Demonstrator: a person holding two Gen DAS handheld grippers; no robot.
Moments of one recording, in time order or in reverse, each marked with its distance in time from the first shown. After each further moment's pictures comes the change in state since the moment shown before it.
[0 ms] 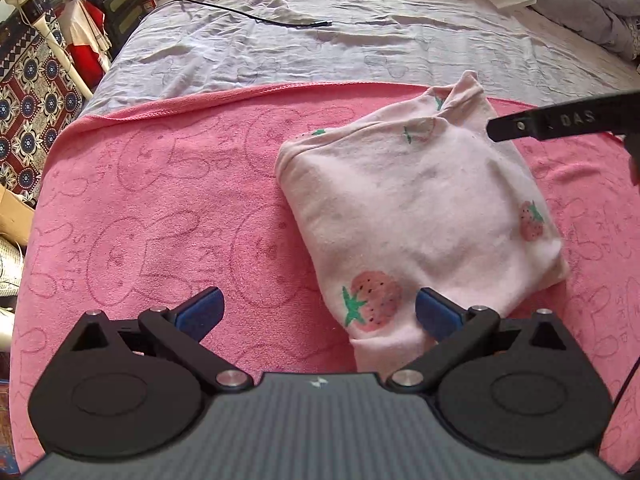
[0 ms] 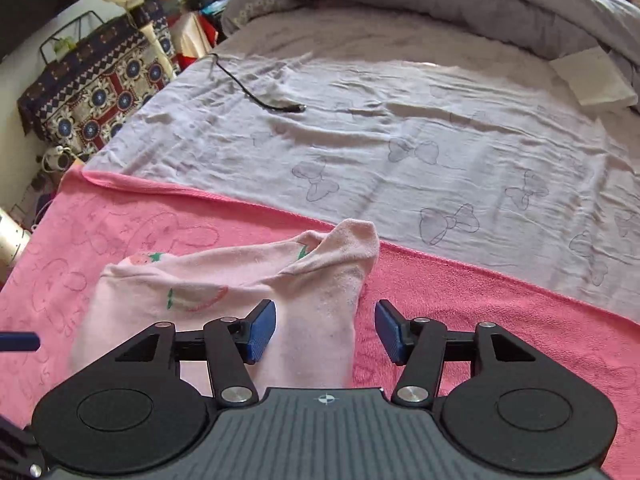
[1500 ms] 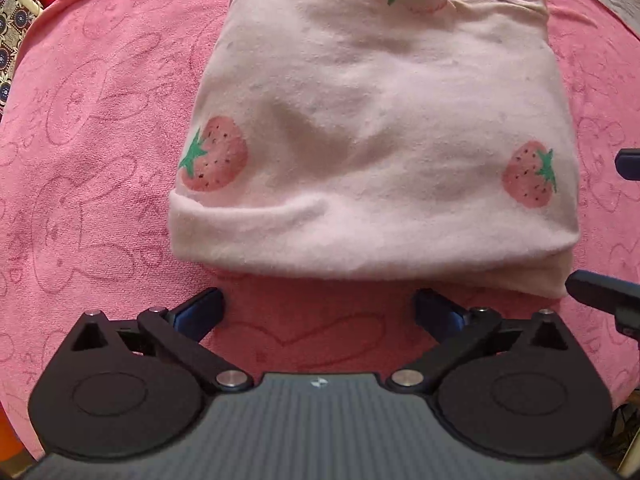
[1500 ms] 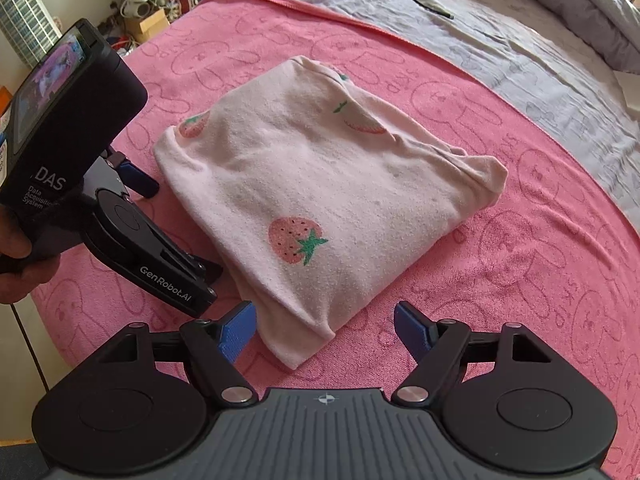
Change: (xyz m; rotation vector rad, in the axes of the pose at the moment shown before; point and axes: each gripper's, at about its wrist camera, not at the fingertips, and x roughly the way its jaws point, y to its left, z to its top) left arm 0.027 -0.012 -0.077 0.080 0.301 -0.005; right arm -0.071 0.135 -0.124 -0.262 0.247 -0.023
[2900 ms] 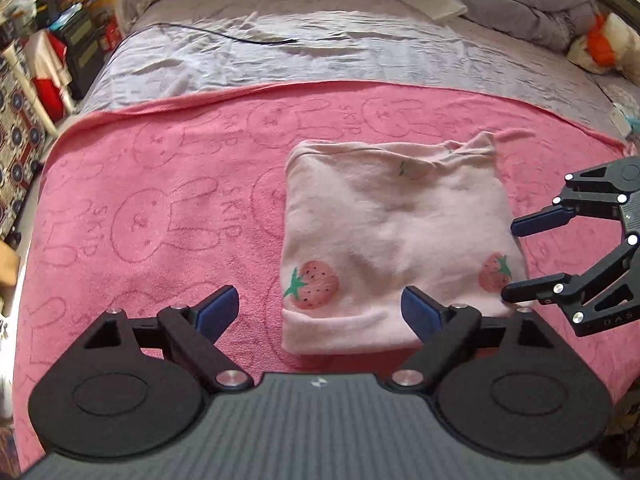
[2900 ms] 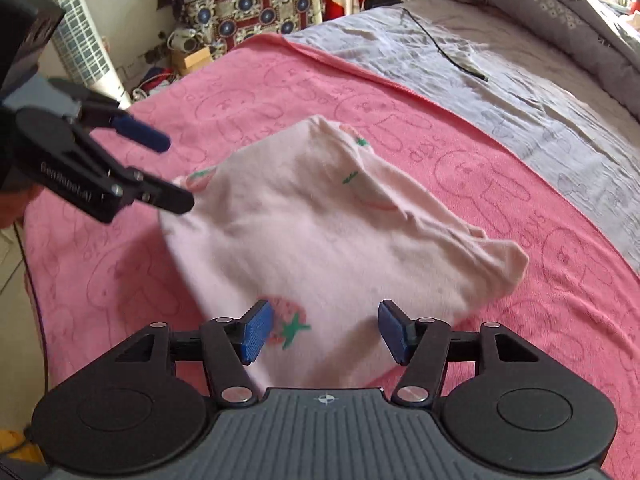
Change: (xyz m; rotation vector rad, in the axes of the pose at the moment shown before) left arm -0.069 0.055 -0.019 0.116 -0.410 -0.127; right arm 0.010 -0.017 0.005 -0.145 -0.157 0.098
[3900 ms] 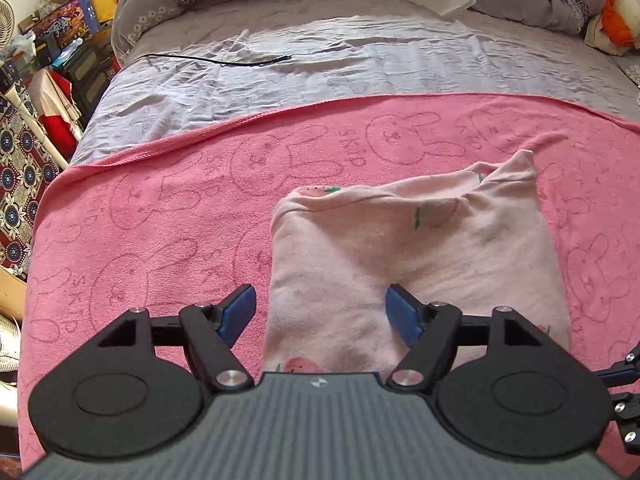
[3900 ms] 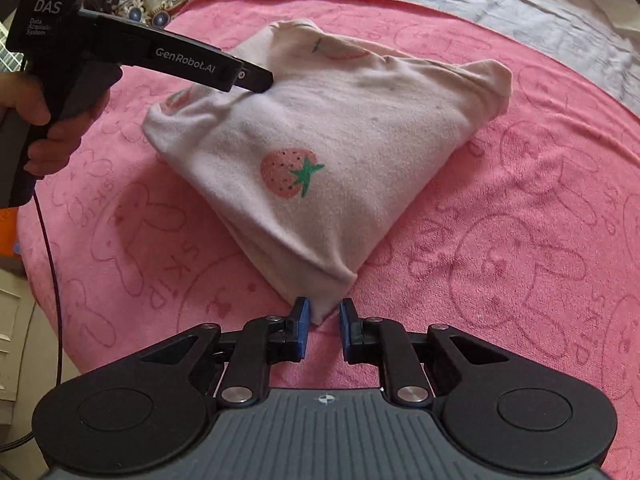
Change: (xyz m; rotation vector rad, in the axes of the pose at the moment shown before) left arm 0.049 -0.020 0.041 0.025 -0.034 0.132; right arm -0.001 0.014 -0.053 0.331 0.102 -0.008
